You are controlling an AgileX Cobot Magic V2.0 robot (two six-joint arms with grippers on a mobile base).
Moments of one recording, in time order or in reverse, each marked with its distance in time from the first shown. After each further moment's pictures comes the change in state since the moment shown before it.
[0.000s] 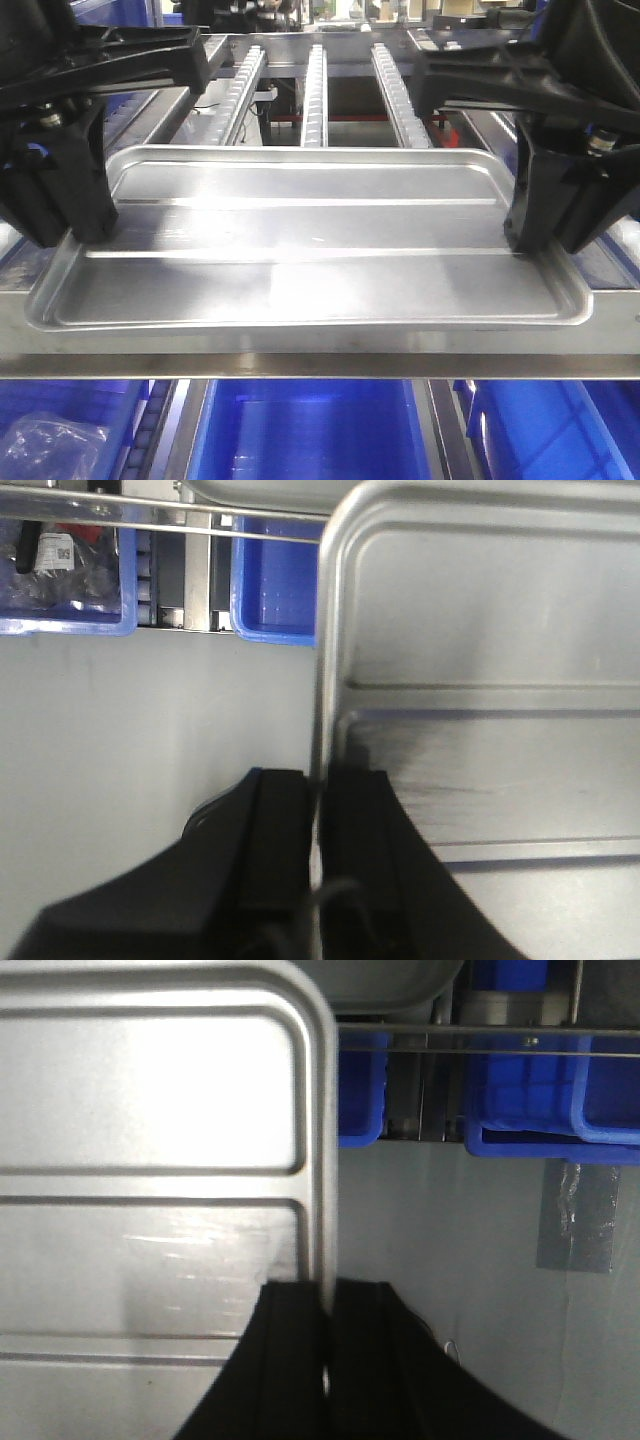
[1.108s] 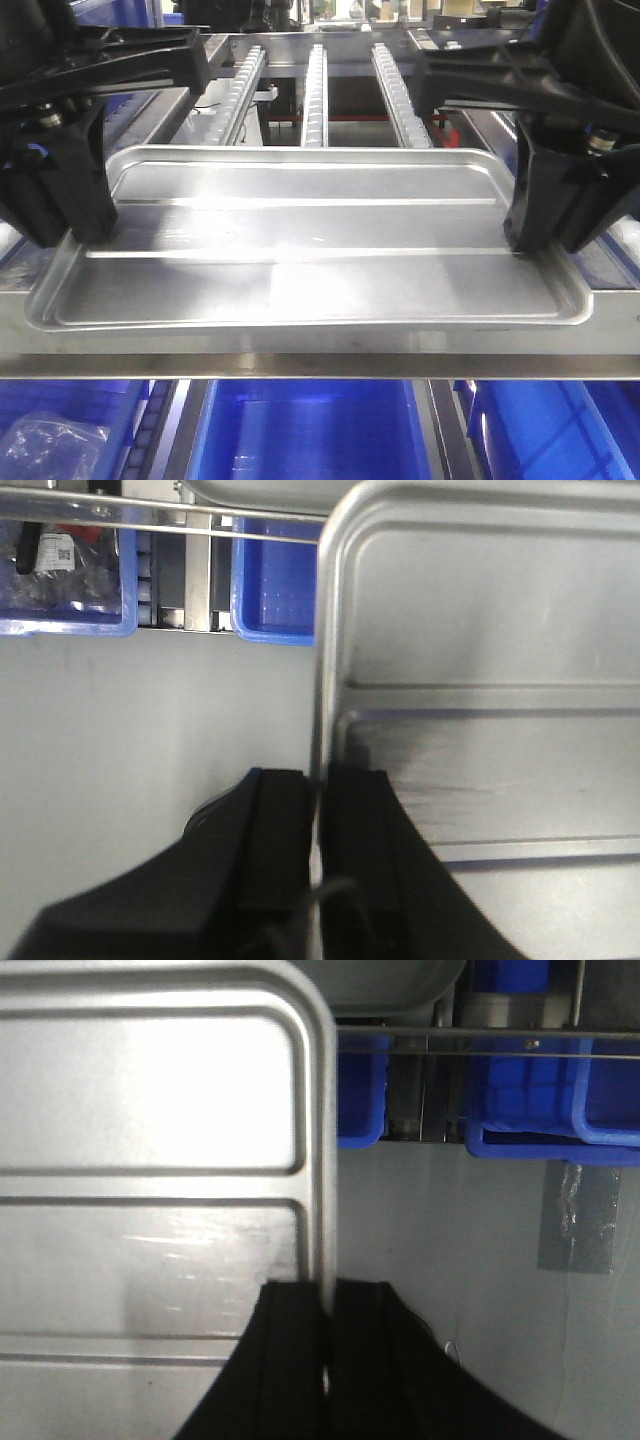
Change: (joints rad) left arm 0.000 0.000 0.000 -0.001 0.002 0.003; right arm 0.000 0.000 0.000 0.000 -0.002 0.000
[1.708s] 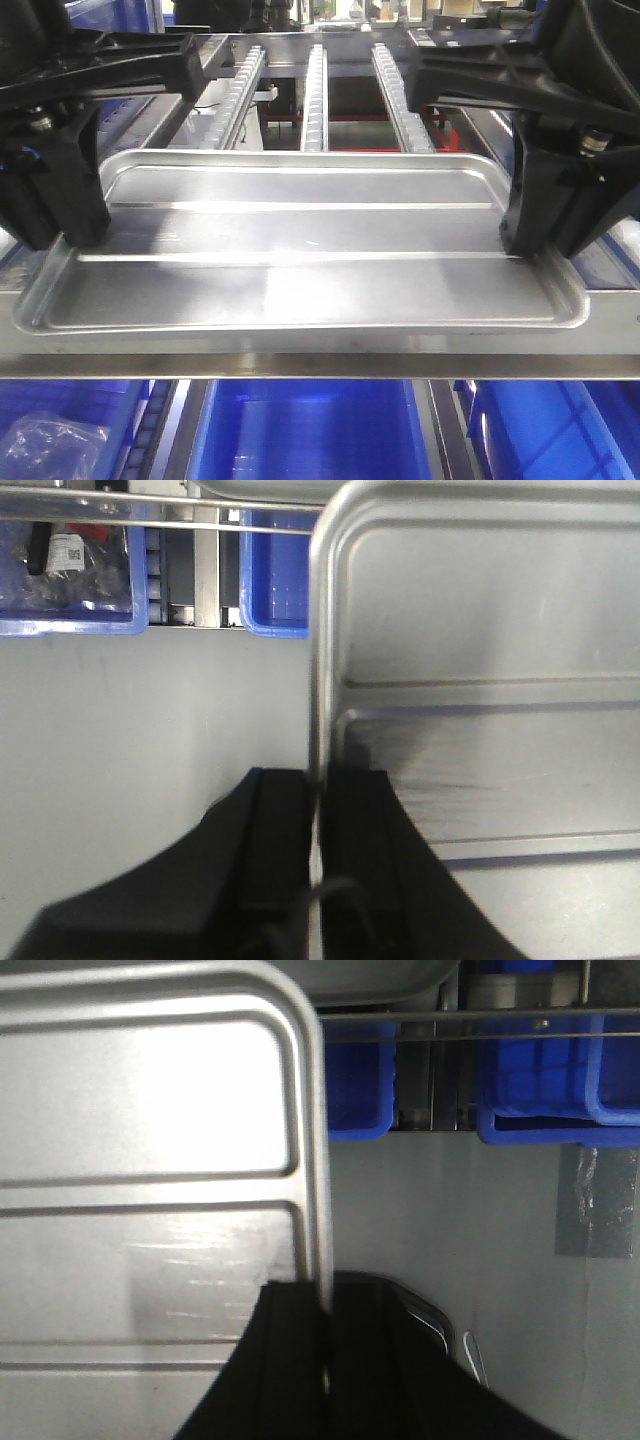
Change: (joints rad) left arm 0.000 0.000 -0.002 0.000 0.019 0.031; right arm 0.000 0.000 0.000 0.017 0.000 0.037
